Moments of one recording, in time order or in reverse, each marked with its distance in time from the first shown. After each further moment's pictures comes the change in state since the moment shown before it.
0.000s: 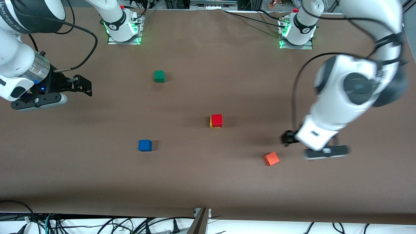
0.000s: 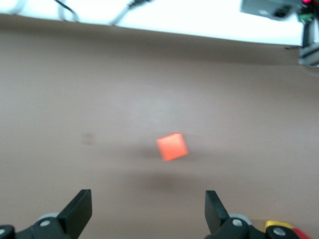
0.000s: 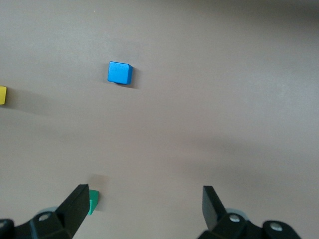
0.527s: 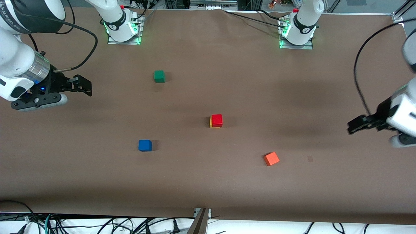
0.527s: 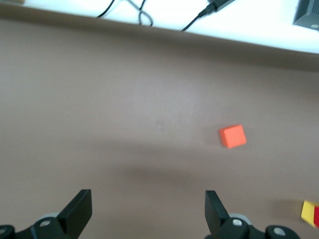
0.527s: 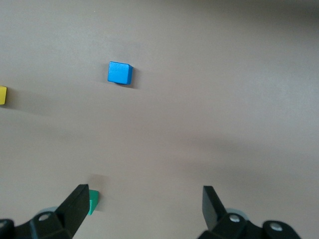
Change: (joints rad) left arm 0.200 -0.165 0.008 -0.002 -0.047 -0.214 0.159; right arm 0.000 0.000 0.000 0.000 0.000 0.000 0.000
